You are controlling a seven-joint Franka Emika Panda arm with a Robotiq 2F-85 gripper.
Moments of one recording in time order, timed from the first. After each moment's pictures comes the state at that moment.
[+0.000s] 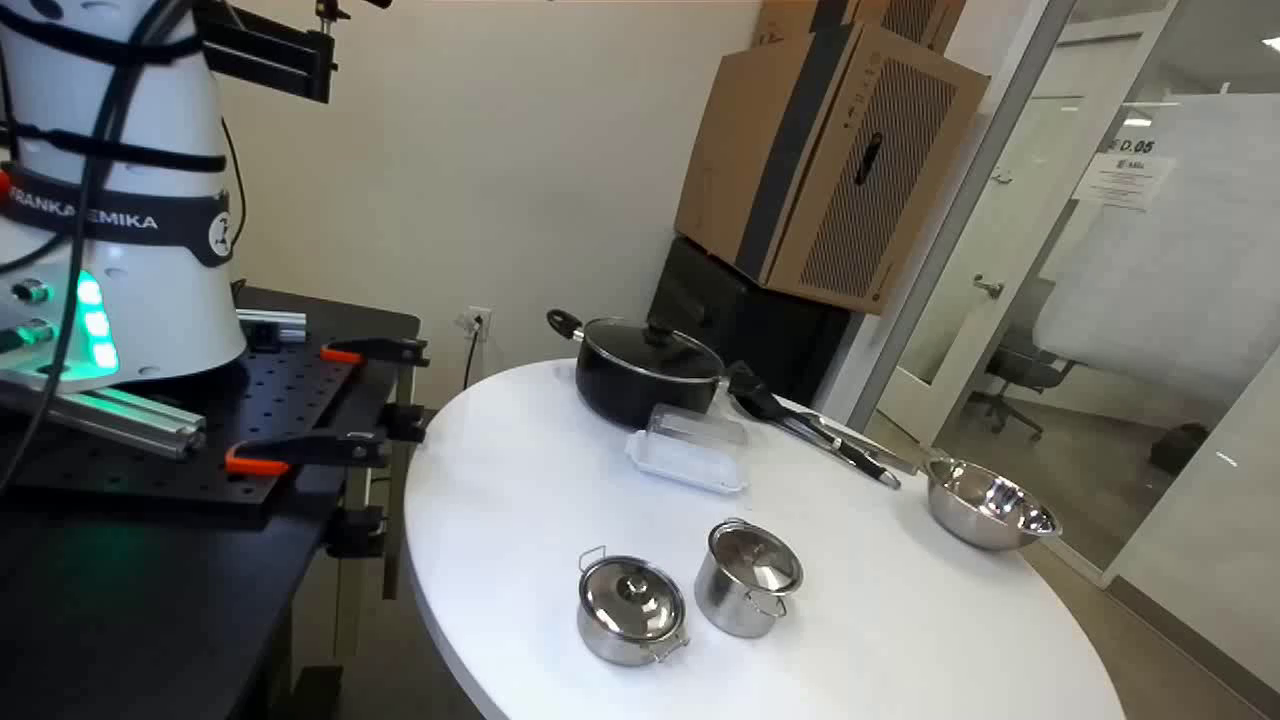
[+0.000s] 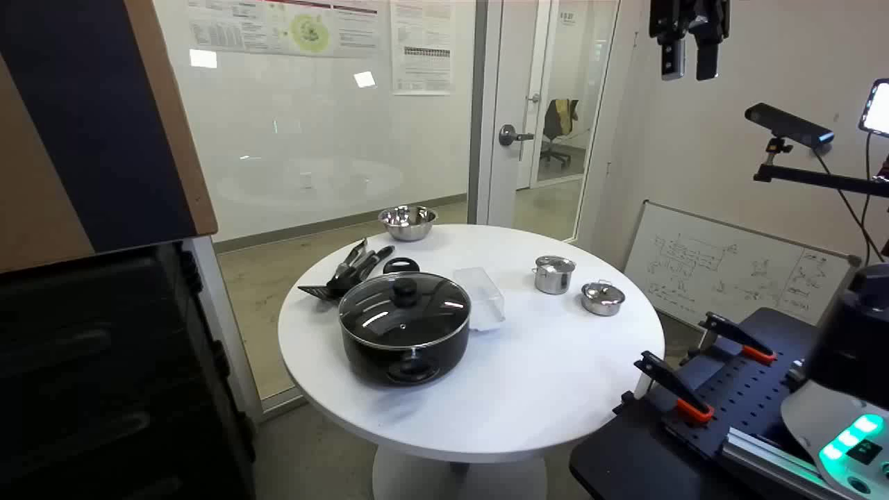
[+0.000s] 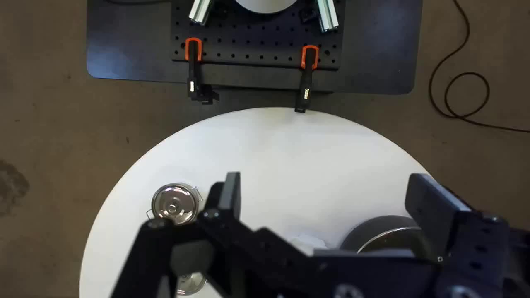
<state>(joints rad) 0.04 -0.68 0.08 -2.40 0.03 1.50 0.06</state>
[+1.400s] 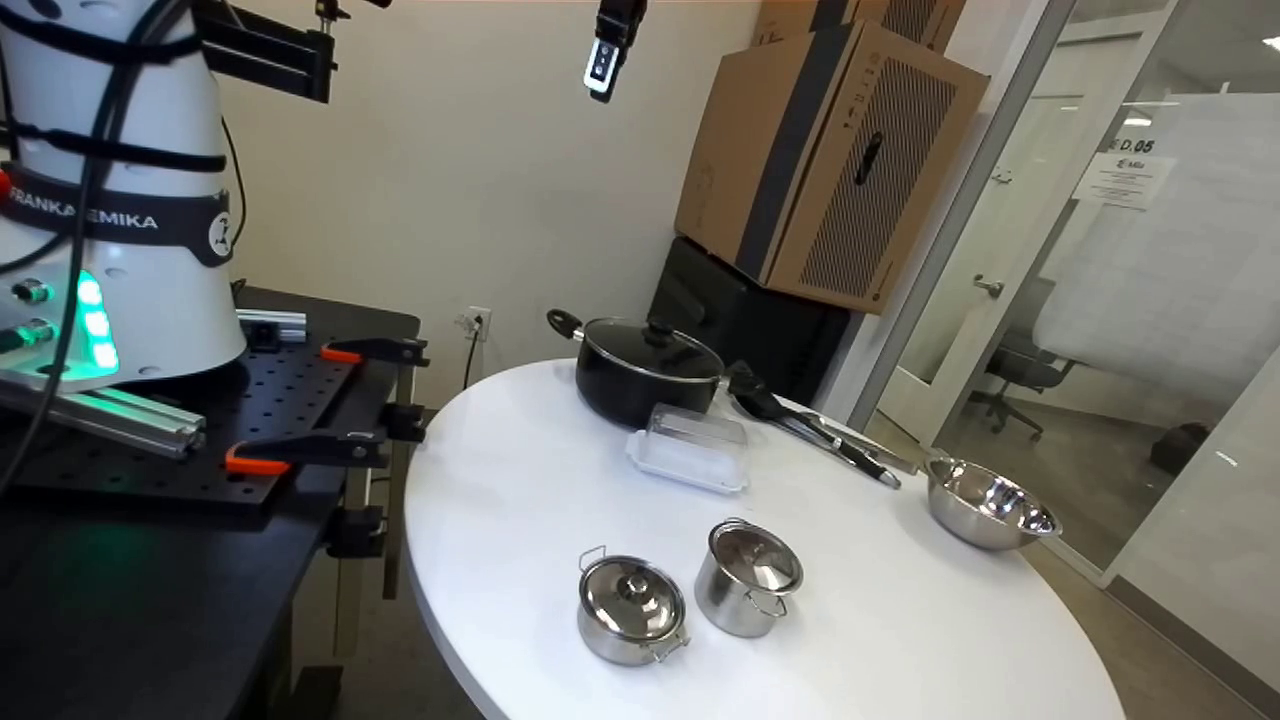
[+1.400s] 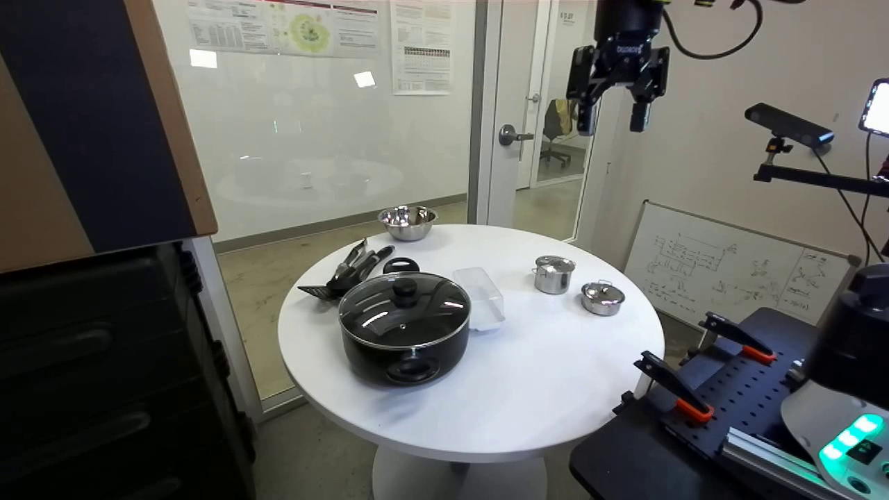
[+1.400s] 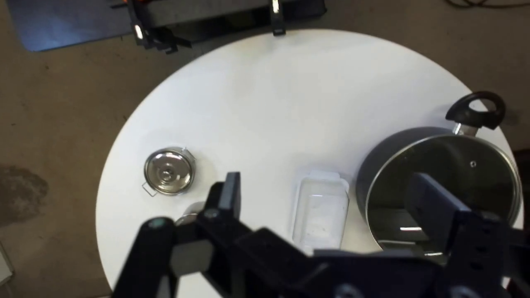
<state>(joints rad) 0.03 -0.58 0.17 -2.52 0.07 1.89 0.34</state>
